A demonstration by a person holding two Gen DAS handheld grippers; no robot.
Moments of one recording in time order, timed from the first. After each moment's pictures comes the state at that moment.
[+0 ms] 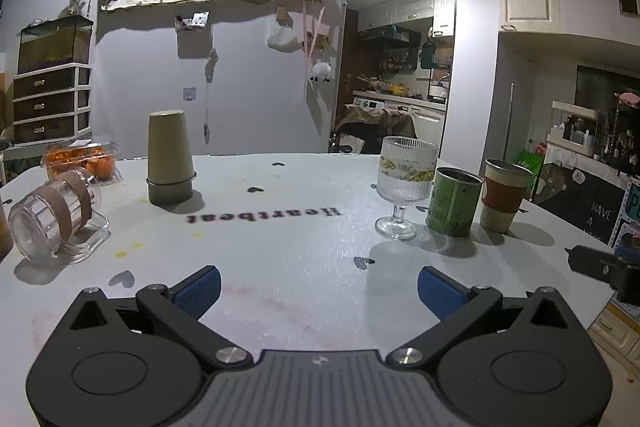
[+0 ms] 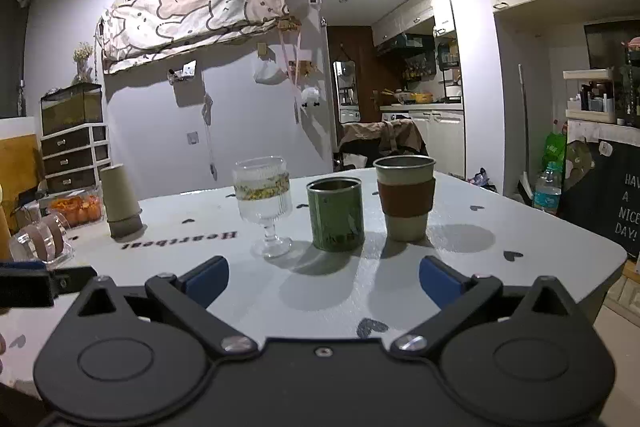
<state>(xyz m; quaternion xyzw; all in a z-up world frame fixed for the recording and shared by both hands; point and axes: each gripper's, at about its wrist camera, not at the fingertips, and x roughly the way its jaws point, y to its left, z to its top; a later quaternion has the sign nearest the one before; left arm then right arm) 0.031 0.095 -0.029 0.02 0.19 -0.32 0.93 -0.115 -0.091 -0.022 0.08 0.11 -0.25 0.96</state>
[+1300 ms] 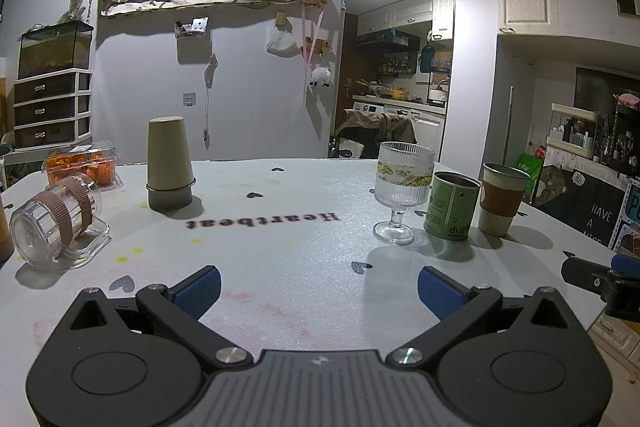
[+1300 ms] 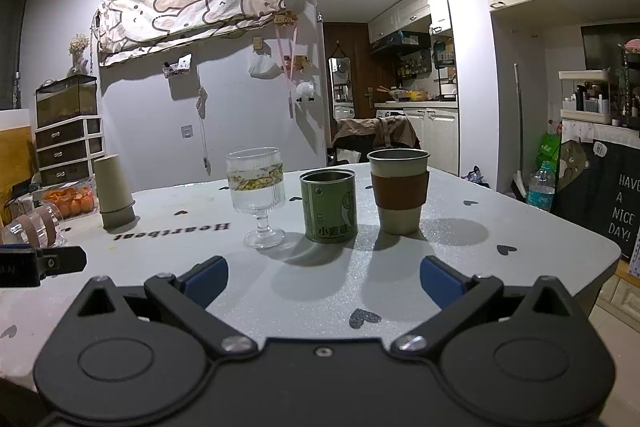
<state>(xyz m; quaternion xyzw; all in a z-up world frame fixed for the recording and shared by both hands) 0.028 0.093 -0.027 0.02 0.18 -0.32 0.93 -0.115 -0.089 -0.029 0.07 0.12 -0.26 0.95</state>
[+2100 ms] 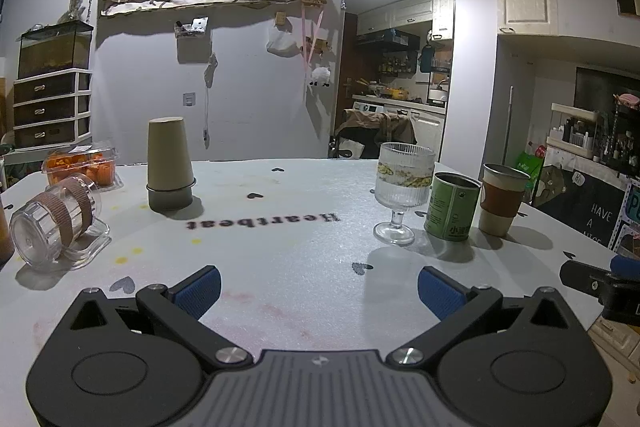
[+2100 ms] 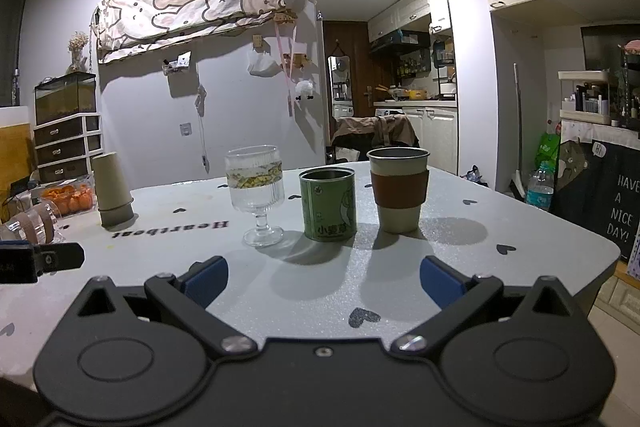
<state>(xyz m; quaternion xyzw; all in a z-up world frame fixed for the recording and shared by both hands) 0.028 0.093 -0.027 0.02 0.18 -0.32 0.93 -0.113 -0.090 -0.030 0.07 0.12 -0.26 0.95</state>
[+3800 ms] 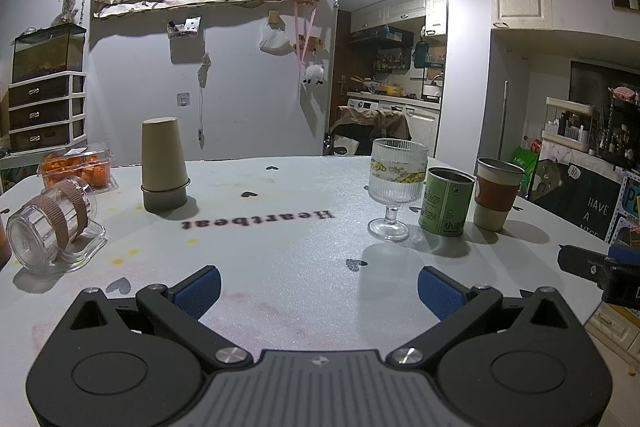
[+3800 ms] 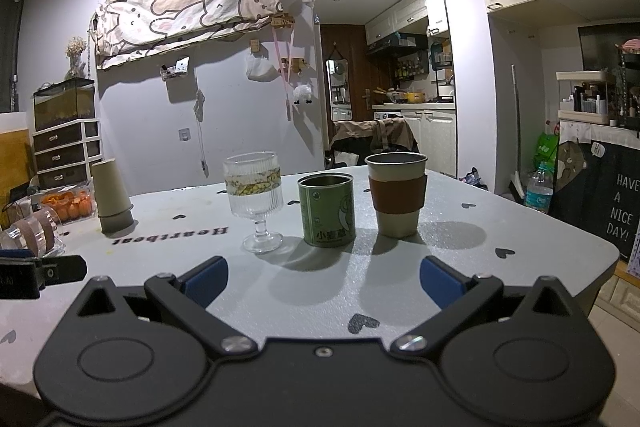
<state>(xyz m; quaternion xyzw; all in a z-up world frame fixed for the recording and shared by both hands) 0.025 0.089 -0.027 0.02 0.18 -0.32 0.93 -0.113 -0.092 -0.029 0.08 0.12 -0.27 0.95</state>
